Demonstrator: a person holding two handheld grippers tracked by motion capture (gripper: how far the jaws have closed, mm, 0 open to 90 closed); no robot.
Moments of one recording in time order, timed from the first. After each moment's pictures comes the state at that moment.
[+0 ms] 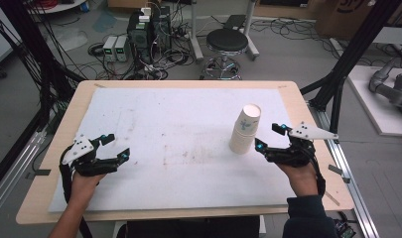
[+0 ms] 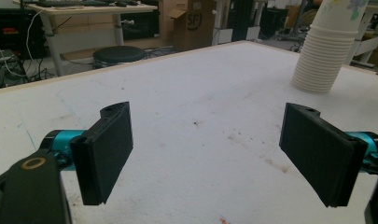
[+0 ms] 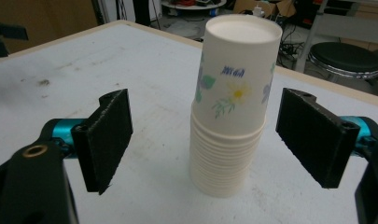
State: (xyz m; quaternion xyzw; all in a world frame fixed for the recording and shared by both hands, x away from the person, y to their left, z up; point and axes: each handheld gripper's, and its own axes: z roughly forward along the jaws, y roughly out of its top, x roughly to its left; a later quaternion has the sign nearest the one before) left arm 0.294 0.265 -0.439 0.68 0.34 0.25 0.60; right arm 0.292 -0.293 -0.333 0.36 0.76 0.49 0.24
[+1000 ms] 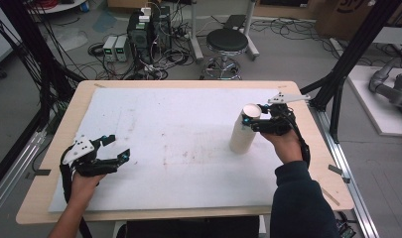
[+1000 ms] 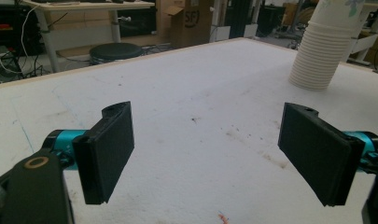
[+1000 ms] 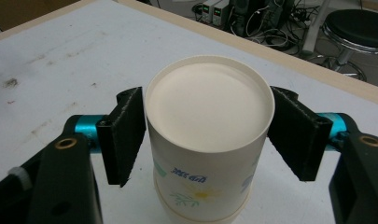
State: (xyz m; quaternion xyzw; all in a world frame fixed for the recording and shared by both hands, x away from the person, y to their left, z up) left arm 0.295 0.266 -0.441 0.69 0.34 0.24 0.60; right arm 0.374 -0.264 -0.317 0.37 0.79 0.44 0.20
